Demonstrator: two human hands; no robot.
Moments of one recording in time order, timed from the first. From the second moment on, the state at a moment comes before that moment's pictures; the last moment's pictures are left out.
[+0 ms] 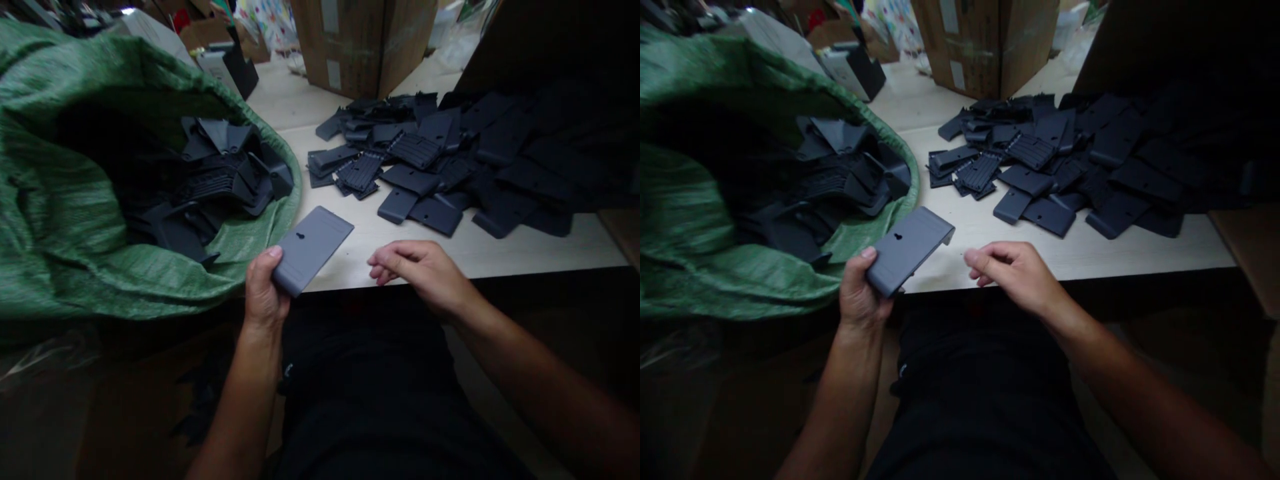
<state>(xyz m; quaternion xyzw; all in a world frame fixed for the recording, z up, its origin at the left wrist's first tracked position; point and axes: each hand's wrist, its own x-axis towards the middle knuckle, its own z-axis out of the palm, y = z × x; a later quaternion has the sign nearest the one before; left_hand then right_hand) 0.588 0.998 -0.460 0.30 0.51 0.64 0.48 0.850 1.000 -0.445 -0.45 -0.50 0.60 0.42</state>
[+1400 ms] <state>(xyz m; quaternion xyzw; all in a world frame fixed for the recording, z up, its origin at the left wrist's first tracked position) 0.649 0.971 -0.431 0.35 0.35 0.51 0.70 0.804 0.943 -0.458 -0.37 -0.57 0.57 0.45</state>
